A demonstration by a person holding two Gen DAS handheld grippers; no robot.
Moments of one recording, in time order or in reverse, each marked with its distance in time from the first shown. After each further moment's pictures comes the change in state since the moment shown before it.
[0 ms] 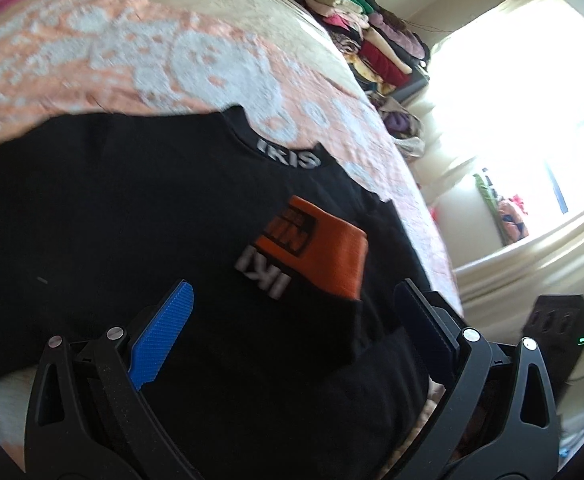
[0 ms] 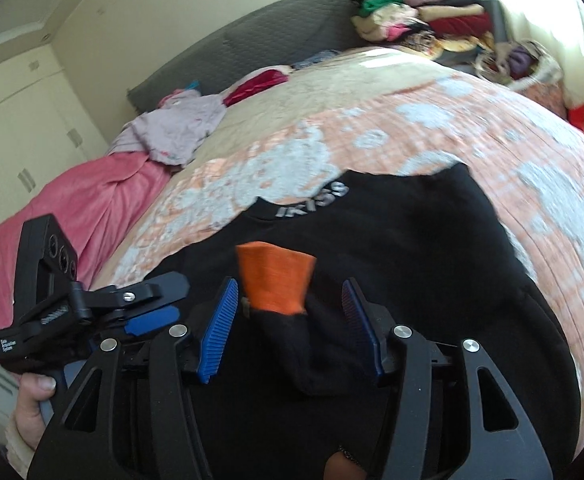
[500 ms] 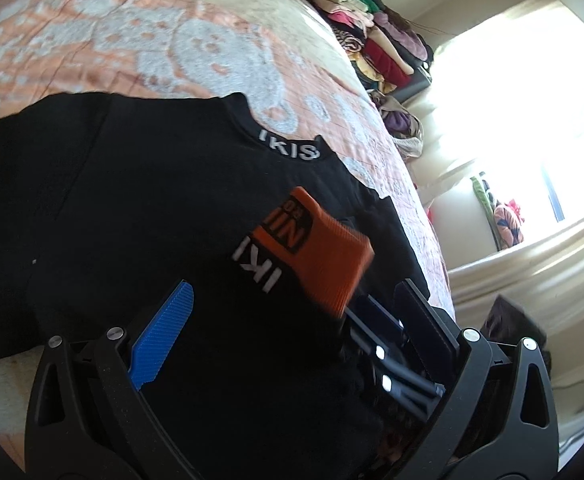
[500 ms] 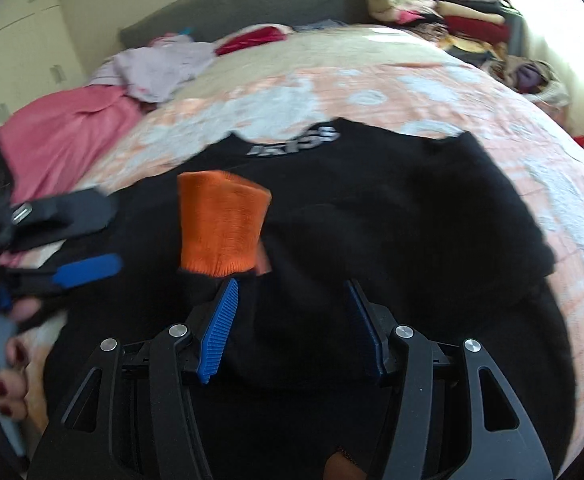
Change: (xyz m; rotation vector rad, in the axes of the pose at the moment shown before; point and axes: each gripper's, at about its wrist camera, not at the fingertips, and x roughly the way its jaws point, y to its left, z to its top) left arm -0.002 0.010 -0.001 -0.053 0.011 -0.005; right arm 0.055 0.018 -0.032 -0.232 0.139 -0.072
